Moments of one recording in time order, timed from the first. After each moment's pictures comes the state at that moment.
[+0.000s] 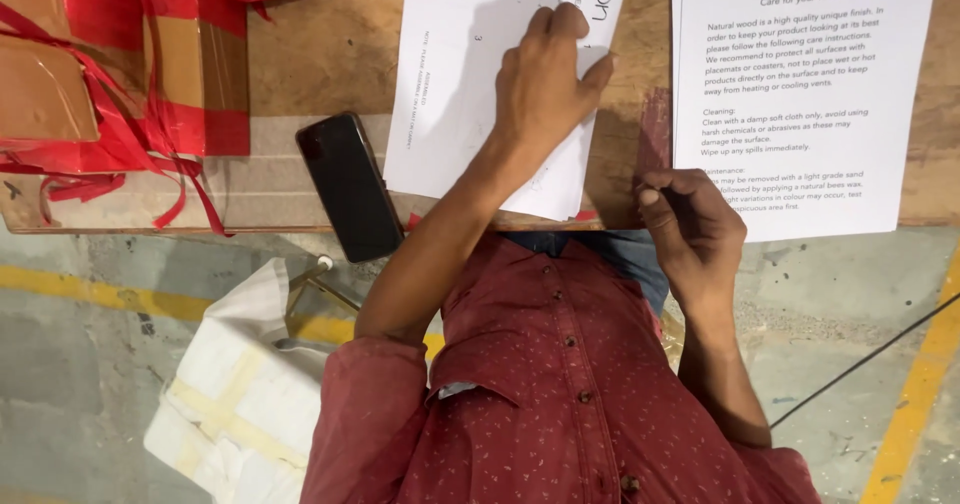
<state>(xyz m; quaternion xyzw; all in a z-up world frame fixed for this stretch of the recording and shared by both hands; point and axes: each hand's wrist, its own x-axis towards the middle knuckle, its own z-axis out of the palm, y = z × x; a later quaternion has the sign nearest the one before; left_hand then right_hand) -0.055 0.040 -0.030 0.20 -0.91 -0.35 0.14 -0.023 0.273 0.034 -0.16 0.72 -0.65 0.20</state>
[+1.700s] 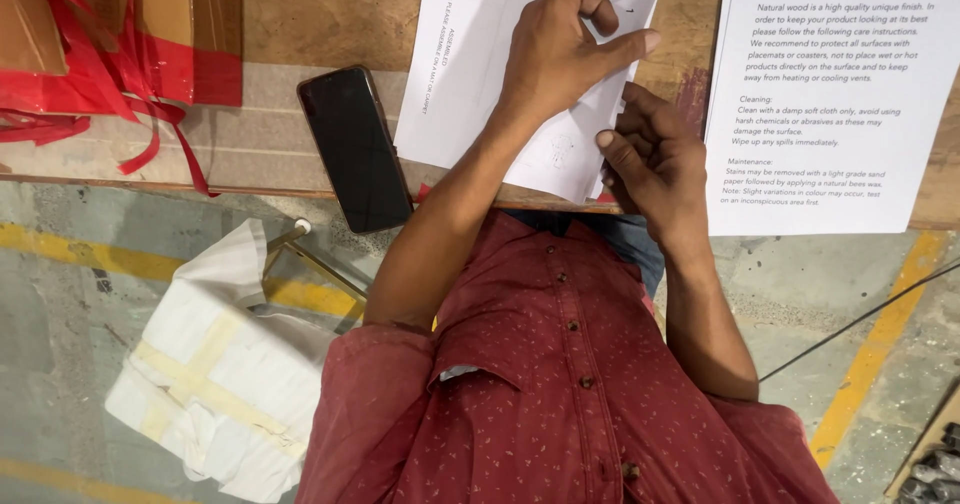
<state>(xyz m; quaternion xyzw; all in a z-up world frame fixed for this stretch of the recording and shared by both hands) -0.036 0.015 -0.045 0.15 -0.80 -0.54 0.21 -0.035 0.201 0.023 -0.18 0.69 -0.62 0.33</state>
